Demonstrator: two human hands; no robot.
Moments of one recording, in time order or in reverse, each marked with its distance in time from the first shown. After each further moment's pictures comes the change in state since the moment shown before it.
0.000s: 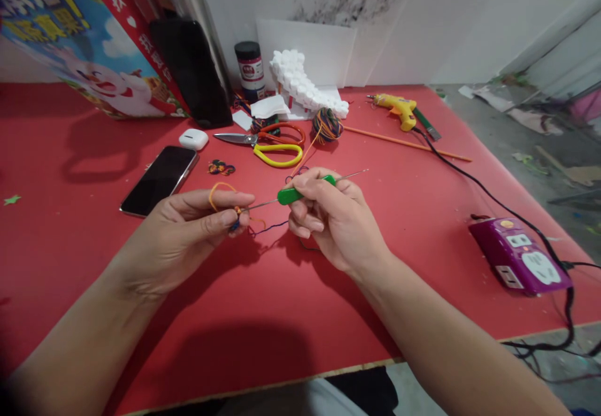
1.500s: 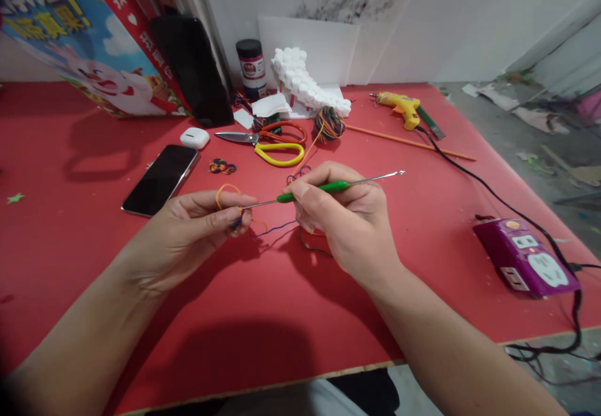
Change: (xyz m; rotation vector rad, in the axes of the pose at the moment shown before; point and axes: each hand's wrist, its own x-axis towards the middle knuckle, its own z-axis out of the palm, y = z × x) left_hand 0.002 0.000 -0.001 -0.082 -0.076 -0.068; right_hand -0.011 -0.002 0.004 -0.242 0.056 -0.311
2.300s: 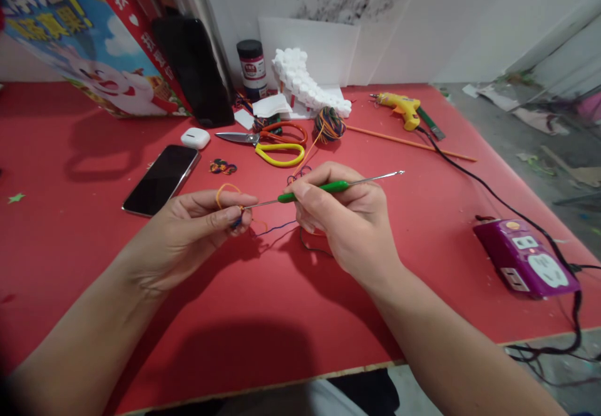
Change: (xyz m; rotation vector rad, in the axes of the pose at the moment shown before) left_hand 0.000 -0.001 -0.002 0.015 0.013 0.024; right_hand 0.001 -0.001 0.000 0.030 0.001 0.014
